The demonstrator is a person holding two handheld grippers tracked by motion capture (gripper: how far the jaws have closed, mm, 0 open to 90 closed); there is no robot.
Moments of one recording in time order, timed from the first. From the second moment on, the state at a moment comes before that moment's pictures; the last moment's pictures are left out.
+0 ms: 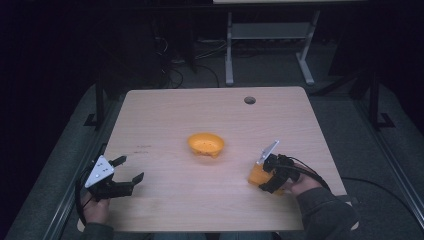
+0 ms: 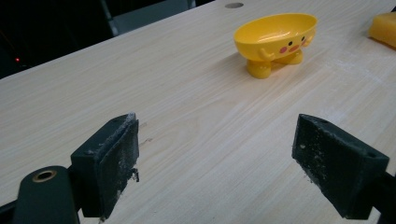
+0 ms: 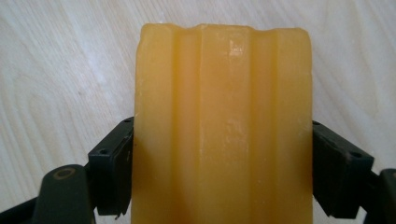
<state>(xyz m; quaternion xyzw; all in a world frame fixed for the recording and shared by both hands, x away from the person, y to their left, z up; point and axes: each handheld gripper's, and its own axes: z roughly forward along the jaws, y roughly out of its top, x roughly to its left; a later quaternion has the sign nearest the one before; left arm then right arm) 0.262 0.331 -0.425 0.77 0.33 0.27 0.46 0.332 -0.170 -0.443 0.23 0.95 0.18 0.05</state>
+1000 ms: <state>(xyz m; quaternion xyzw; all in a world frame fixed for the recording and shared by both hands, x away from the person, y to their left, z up) 0.262 0.332 -0.425 0.77 0.34 0.27 0.47 0.349 -0.146 -0.413 0.20 0.96 0.18 0.07</state>
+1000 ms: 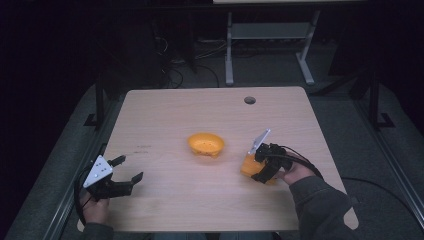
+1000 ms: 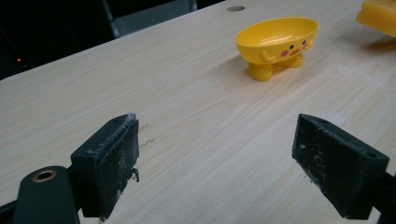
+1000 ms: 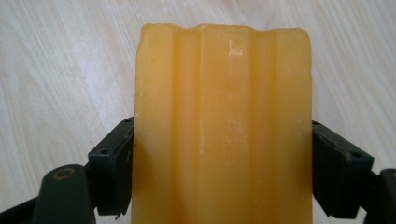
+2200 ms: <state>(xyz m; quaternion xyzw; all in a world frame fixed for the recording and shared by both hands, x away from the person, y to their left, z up) 0.262 0.334 -0.424 0.77 0.34 0.27 0.47 0.371 -0.109 -0.388 0.17 0.96 0.20 0.07</state>
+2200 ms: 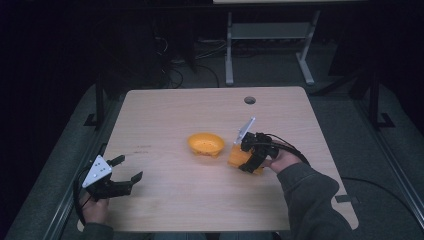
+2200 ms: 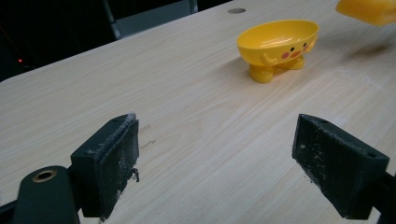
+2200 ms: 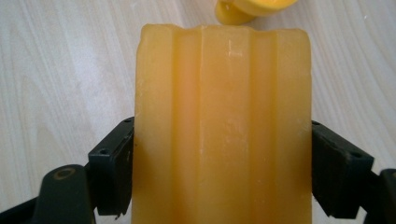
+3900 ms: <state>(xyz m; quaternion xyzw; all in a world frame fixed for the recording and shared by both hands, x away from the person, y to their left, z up) 0.262 0.335 -0.424 0.76 0.34 0.27 0.48 0.410 -0.060 -0.363 0.14 0.97 0.20 0.07</state>
